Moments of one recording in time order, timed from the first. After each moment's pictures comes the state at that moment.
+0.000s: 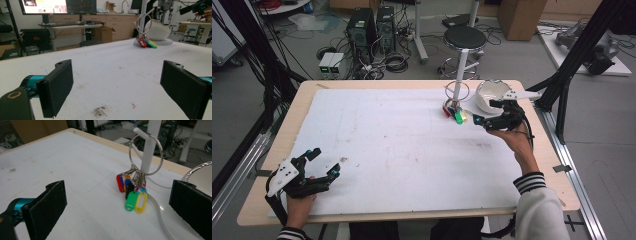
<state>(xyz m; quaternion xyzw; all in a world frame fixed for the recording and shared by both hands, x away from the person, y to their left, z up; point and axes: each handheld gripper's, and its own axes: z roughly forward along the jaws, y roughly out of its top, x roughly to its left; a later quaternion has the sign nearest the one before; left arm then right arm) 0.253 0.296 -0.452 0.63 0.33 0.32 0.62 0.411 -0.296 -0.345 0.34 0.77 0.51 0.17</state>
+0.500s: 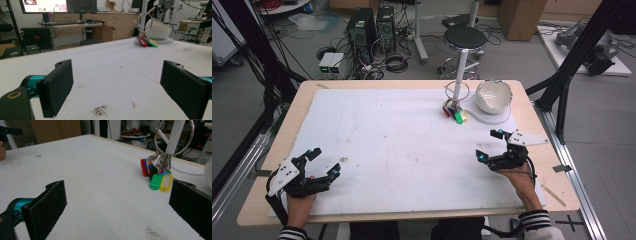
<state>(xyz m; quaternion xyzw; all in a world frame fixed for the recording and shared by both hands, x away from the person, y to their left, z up) 0.253 0.296 -0.452 0.63 0.33 0.32 0.62 0.335 -0.310 -0.417 0.28 0.75 0.57 0.19</state>
